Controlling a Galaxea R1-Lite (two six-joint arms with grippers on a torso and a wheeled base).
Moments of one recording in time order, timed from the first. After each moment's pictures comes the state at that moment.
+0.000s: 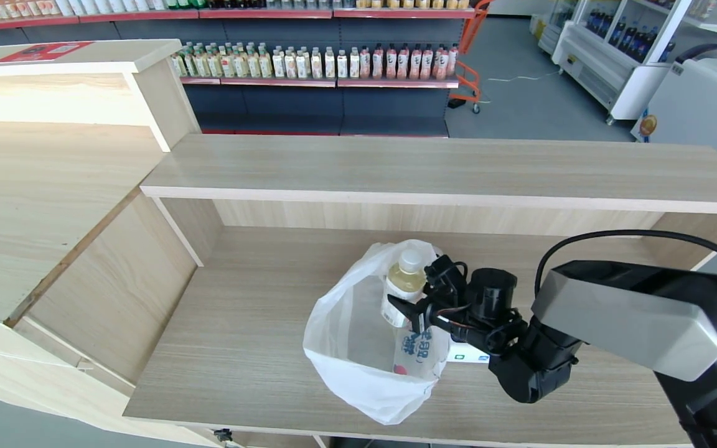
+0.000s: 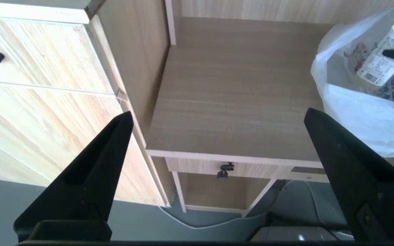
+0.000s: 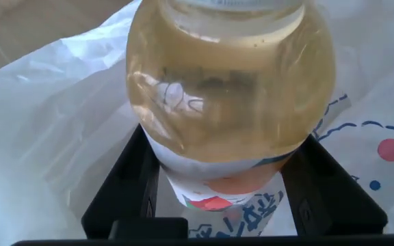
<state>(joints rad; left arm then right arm) 0.00 0.00 0.00 0.00 0.01 0.00 0.46 2.46 -0.97 -1.39 0.28 -0.13</state>
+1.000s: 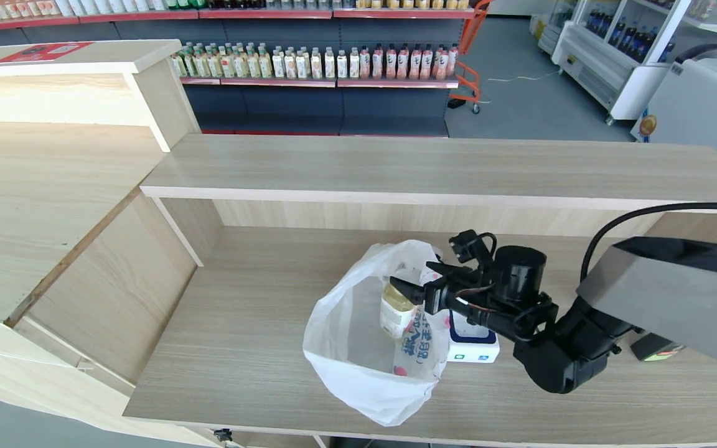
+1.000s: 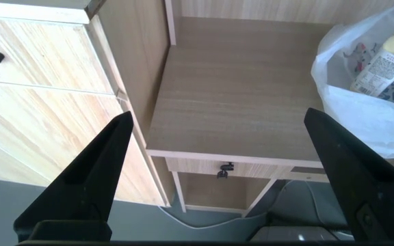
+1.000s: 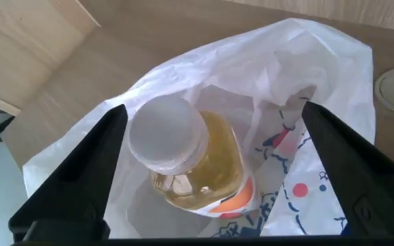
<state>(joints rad) 0.00 0.00 0.00 0.00 0.01 0.00 0.44 2.25 -0.86 -1.31 0.28 0.09</state>
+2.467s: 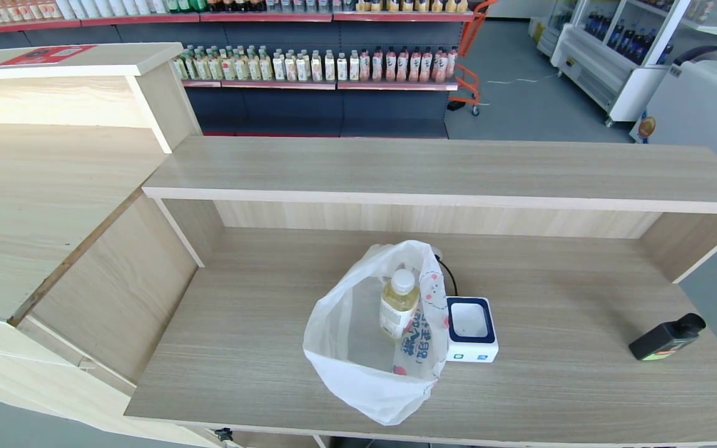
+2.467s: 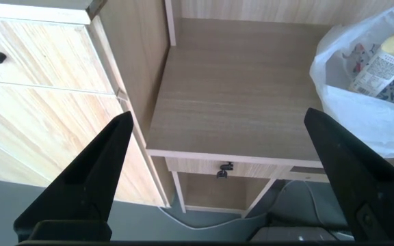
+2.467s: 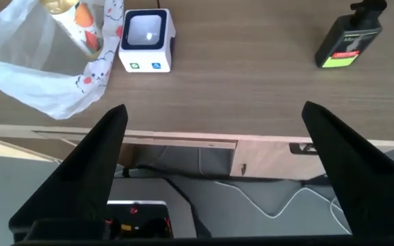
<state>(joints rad) 0.00 0.00 0.00 0.00 0.01 0.00 0.11 0.15 0.00 0.00 -0.05 0.04</state>
